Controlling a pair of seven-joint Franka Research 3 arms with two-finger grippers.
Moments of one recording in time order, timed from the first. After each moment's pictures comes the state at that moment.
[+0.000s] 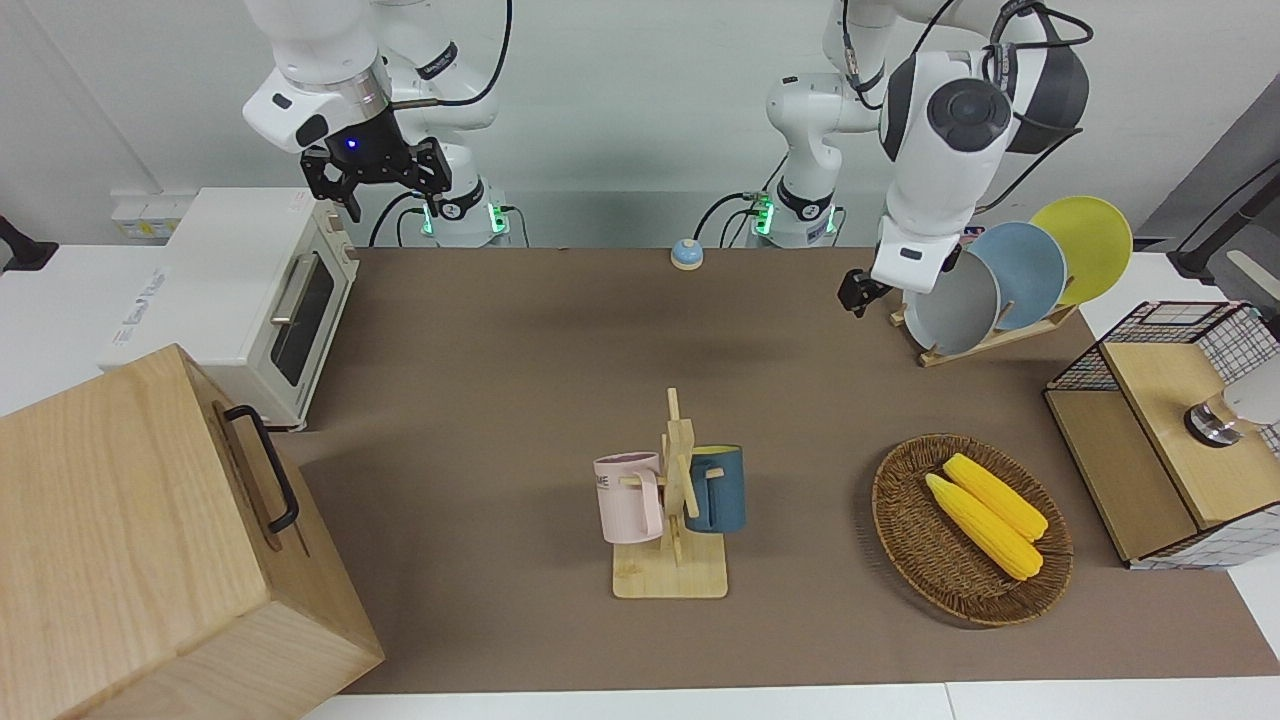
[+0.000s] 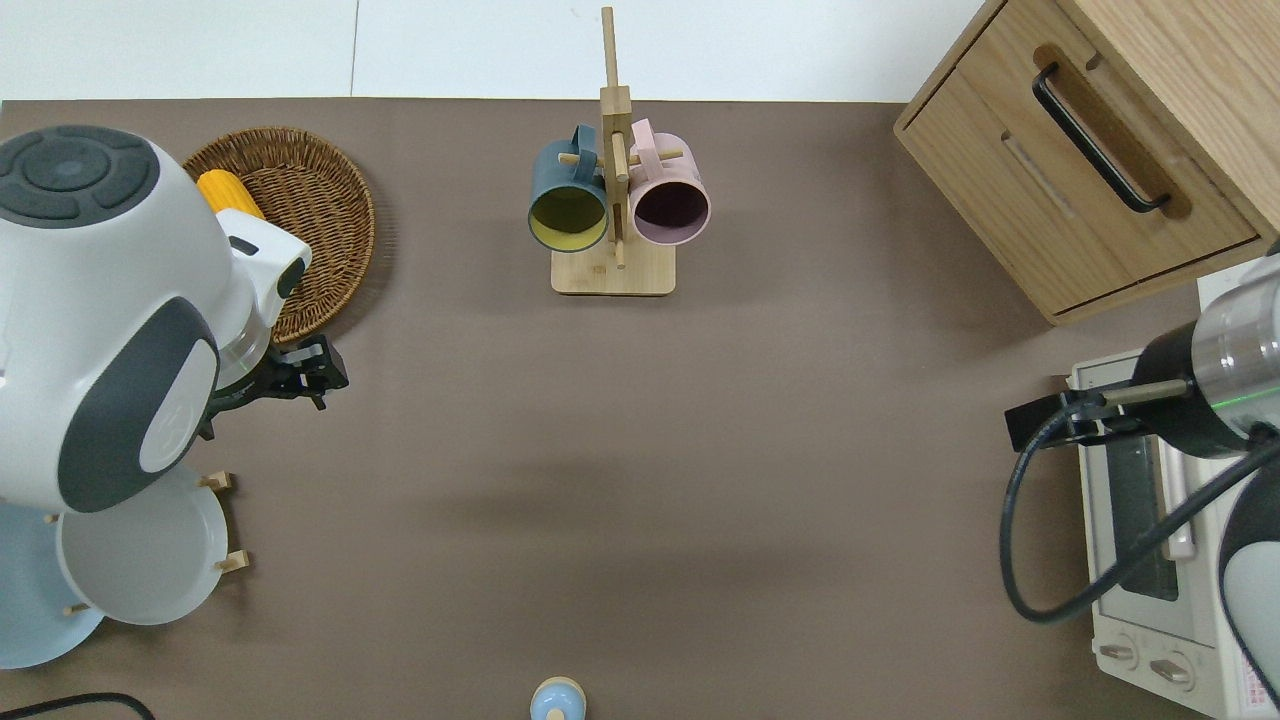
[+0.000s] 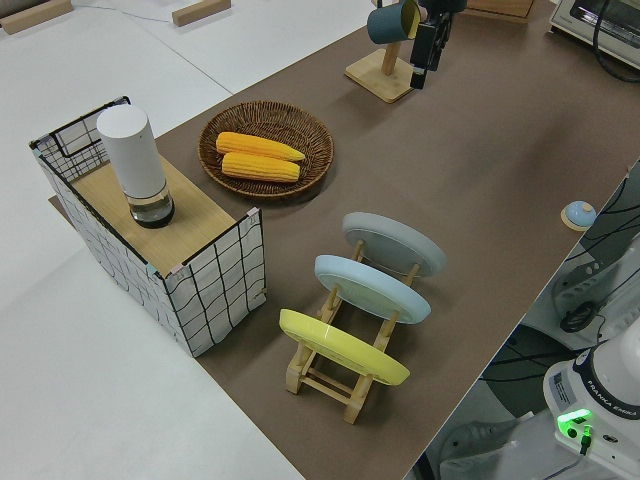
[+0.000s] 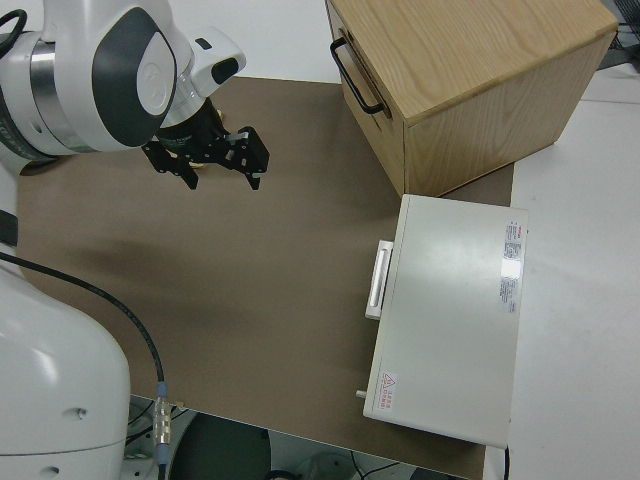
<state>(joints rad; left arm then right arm) -0.02 0.10 -0.20 -1.61 0.14 1.54 -0.47 -0.09 -0.02 0.23 -1.50 0.00 1.36 0.06</state>
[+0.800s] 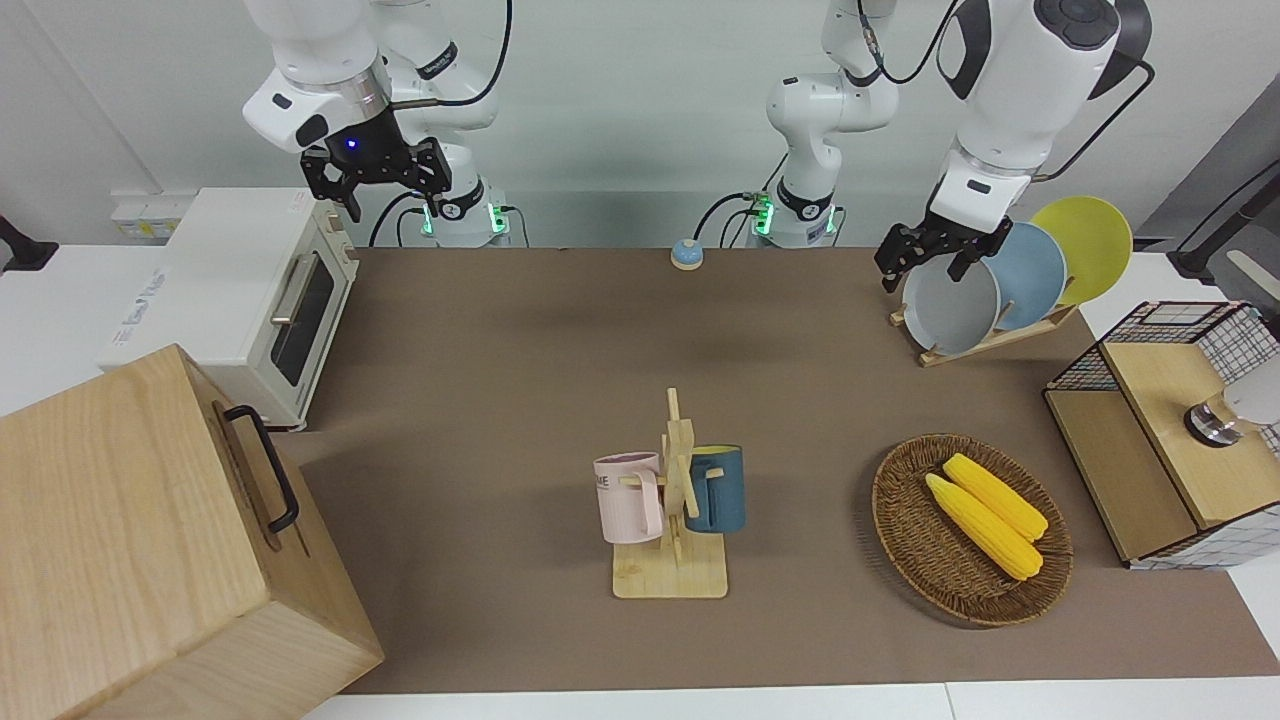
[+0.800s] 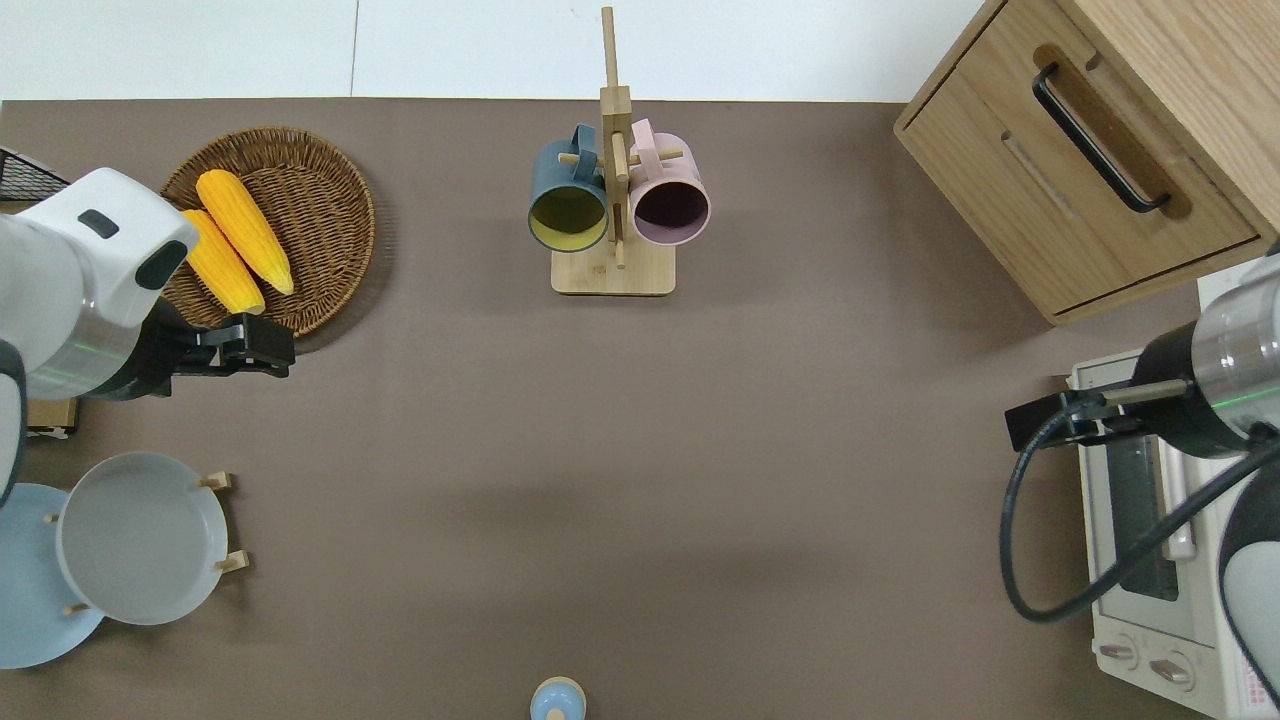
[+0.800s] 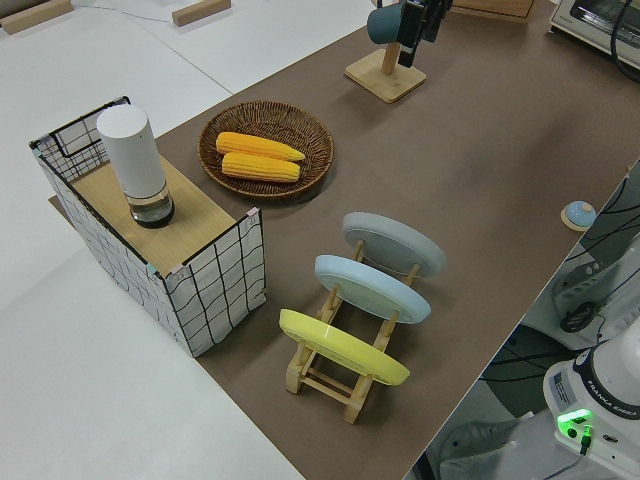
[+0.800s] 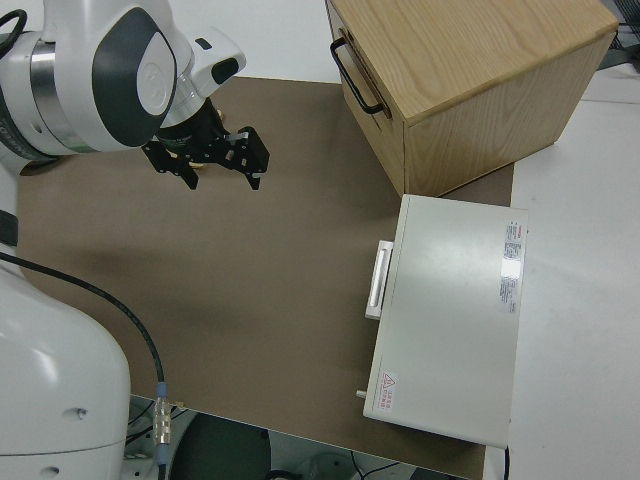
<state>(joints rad) 0.02 0.01 -0.12 -1.62 0.02 1.61 -0.26 -0.09 -0.02 0.23 -1.50 0.00 1.36 0.06</state>
